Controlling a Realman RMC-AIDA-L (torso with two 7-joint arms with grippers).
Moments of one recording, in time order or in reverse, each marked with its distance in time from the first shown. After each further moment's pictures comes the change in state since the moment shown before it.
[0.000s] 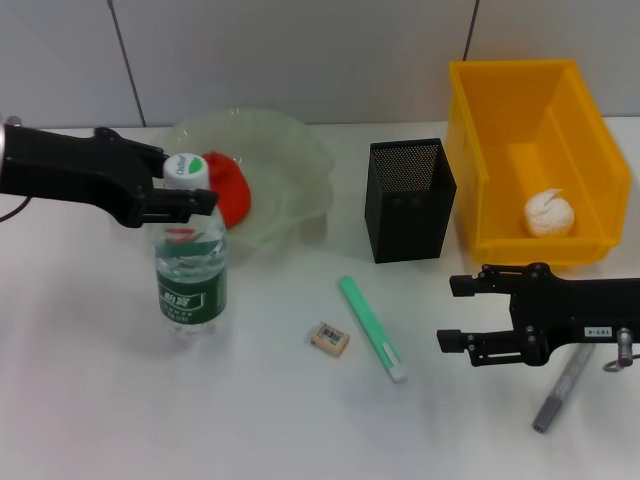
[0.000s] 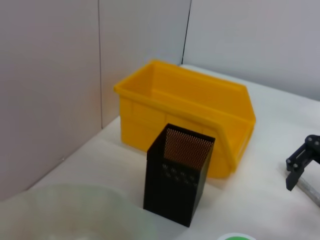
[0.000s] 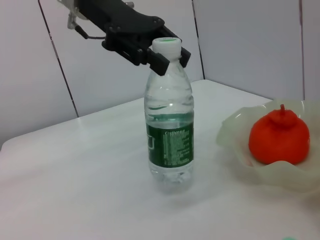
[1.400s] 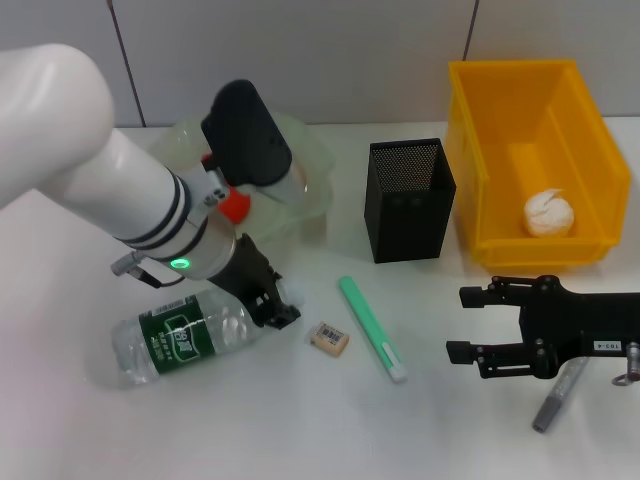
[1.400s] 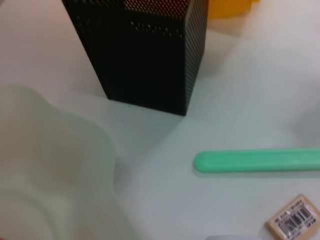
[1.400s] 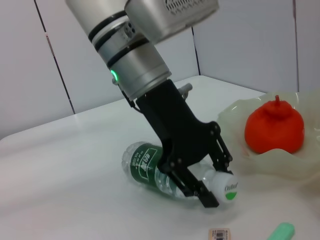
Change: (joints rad) left arm -0.195 -0.044 0.747 -0.353 0.276 -0.544 -0.294; right arm -0.031 0.000 0.001 0.000 0.001 0.000 -0.015
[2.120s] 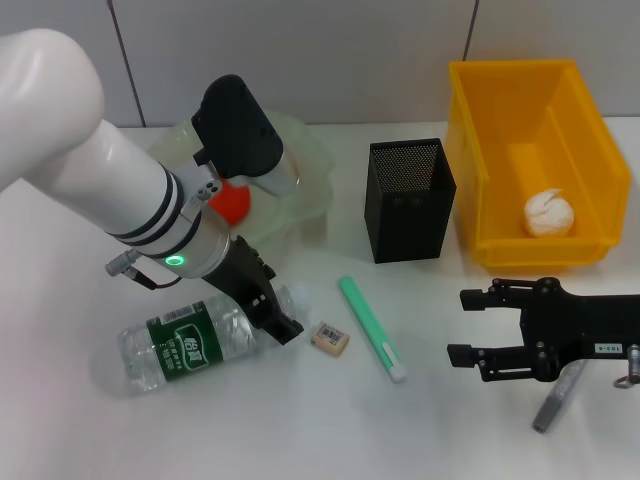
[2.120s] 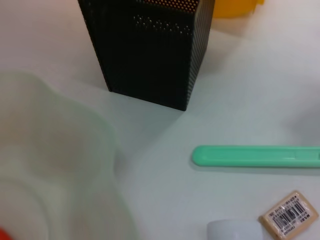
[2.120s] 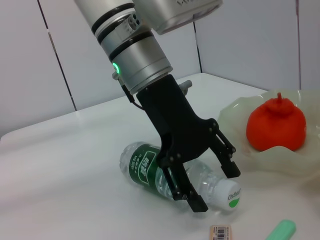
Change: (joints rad) left arm -0.018 -0.001 -0.062 -0.028 0.003 0.041 0.000; right arm -0.001 -0.001 -0.003 0.000 -0.005 -0.001 -0.005
